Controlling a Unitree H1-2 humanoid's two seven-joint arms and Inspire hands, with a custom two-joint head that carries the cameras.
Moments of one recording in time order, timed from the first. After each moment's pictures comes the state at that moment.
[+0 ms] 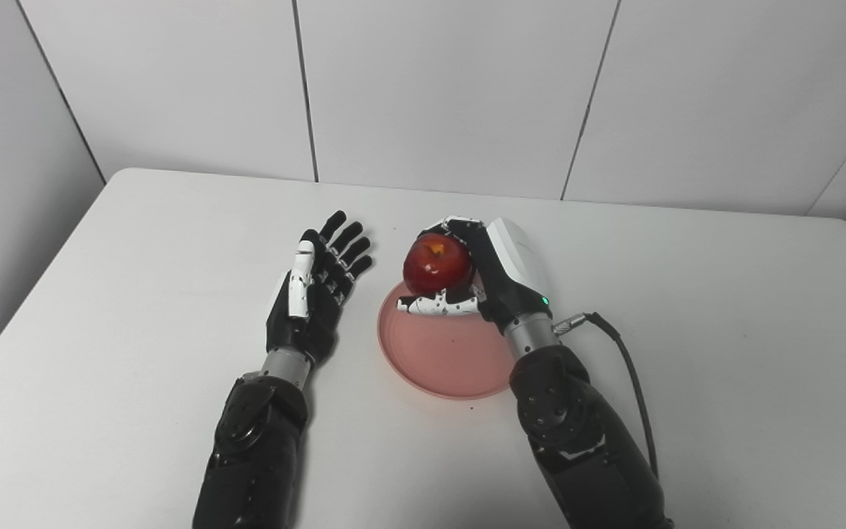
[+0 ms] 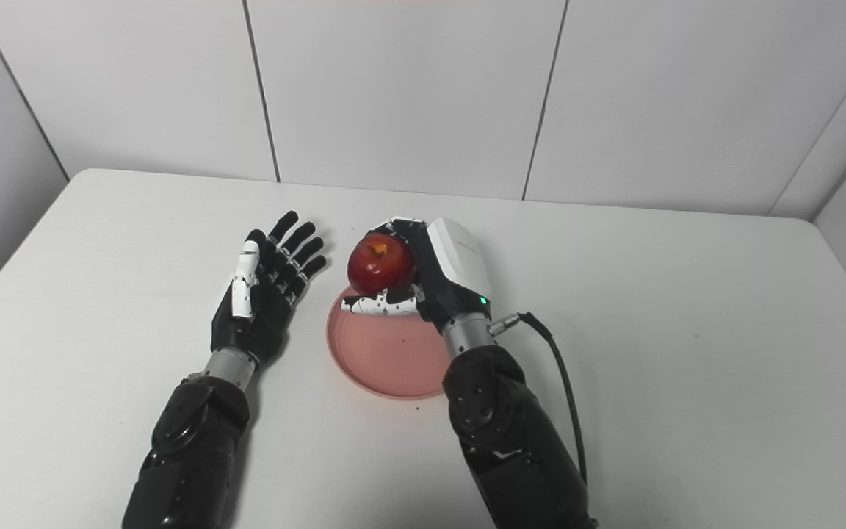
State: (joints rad) left arm -0.30 -0.05 0.12 0.26 -0.36 0.06 -0.18; right arm -0.45 0.00 0.39 0.07 -0.60 0.23 -0.05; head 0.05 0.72
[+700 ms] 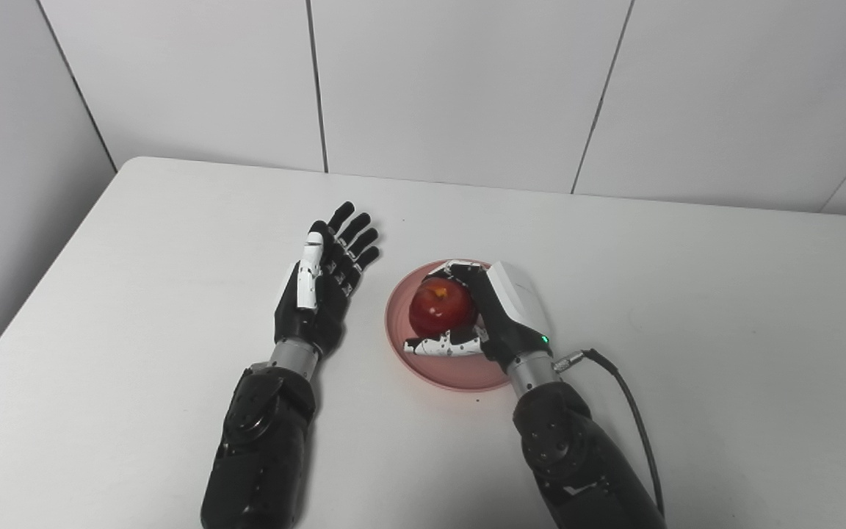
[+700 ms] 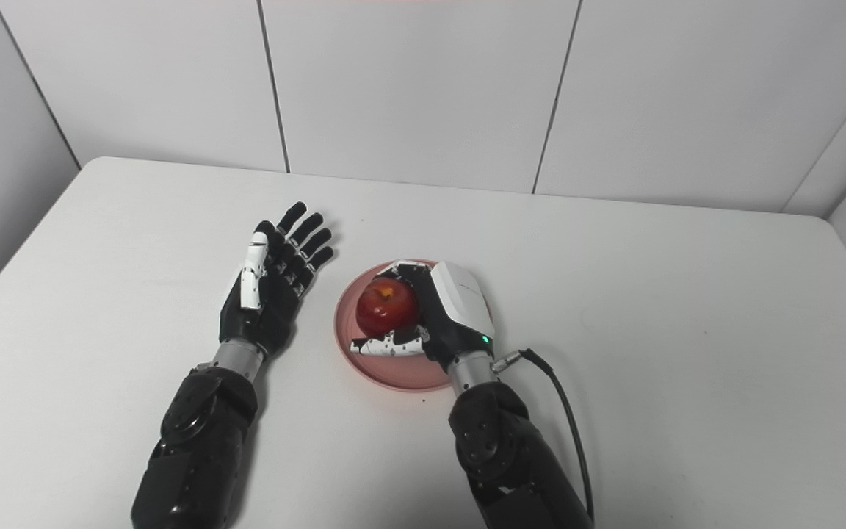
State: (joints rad) left arm -0.30 -0.05 0.13 0.26 -0.36 0.04 -0.18; right arm -0.36 0.00 0.41 0.14 -0.61 0.17 -0.06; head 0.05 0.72
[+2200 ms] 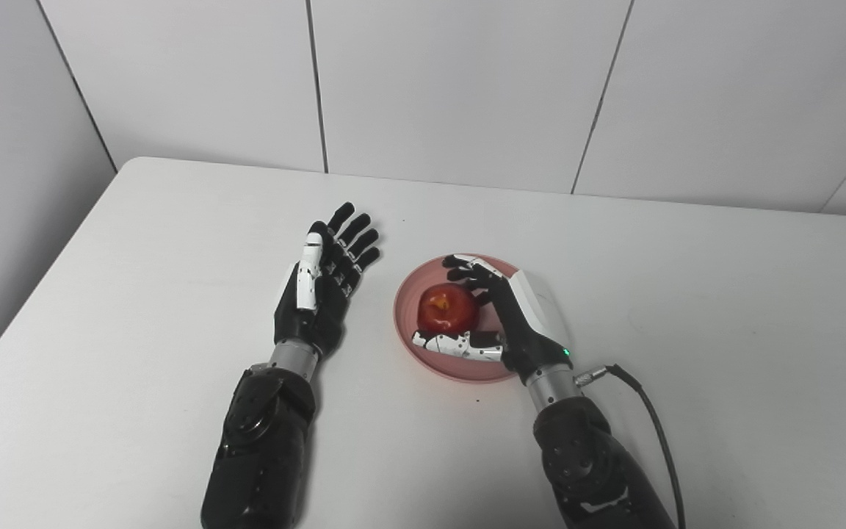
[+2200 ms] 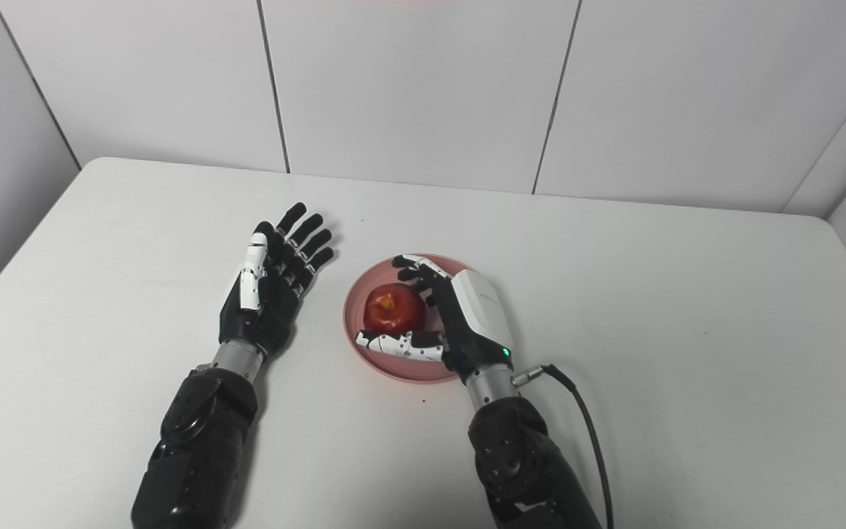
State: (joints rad) left arm -0.30 -0.05 0.13 0.26 -0.36 0.04 -0.17; right arm -0.30 -0.01 0.35 0.08 -0.57 0.13 -0.03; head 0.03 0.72
